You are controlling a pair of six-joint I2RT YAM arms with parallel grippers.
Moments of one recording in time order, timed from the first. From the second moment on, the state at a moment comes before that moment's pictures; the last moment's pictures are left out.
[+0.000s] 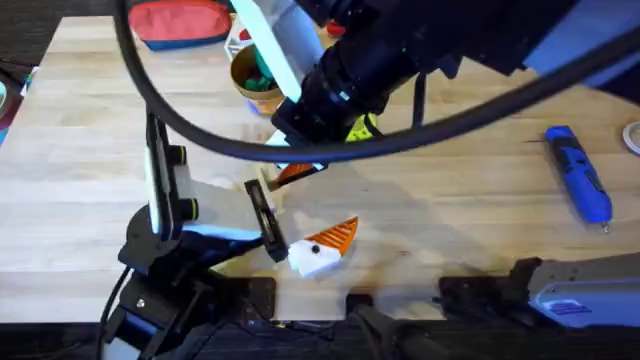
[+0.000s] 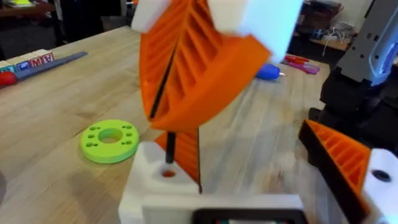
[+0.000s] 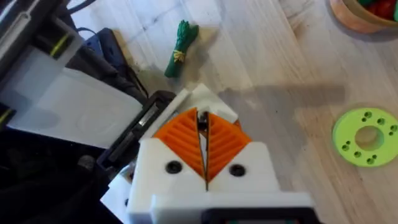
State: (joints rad) left arm -0.40 0.01 0.01 -0.06 0.76 -0.09; right arm 0.93 1.62 1.65 -1.09 -0.28 -0.05
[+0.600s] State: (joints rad) left arm -0.40 0.01 0.01 -0.06 0.76 -0.09; right arm 0.93 1.62 1.65 -1.10 -0.27 -0.05
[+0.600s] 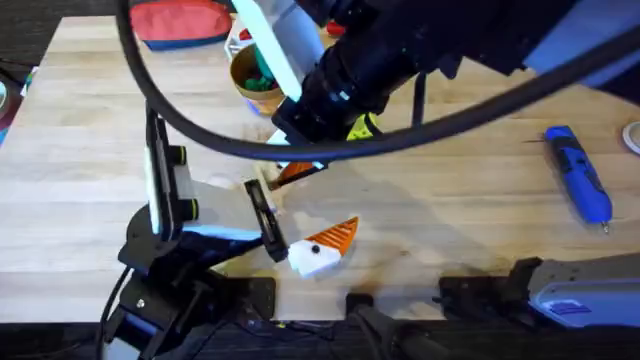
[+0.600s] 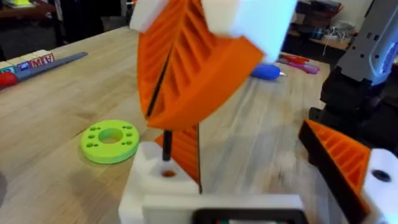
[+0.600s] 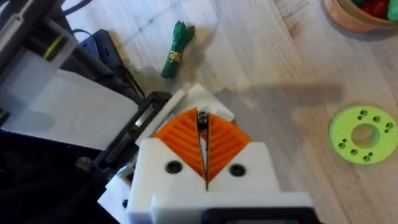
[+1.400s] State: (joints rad) left arm -0.40 0.01 0.01 -0.06 0.77 -0.09; right arm 0.93 1.68 1.65 -1.10 -0.27 -0.03
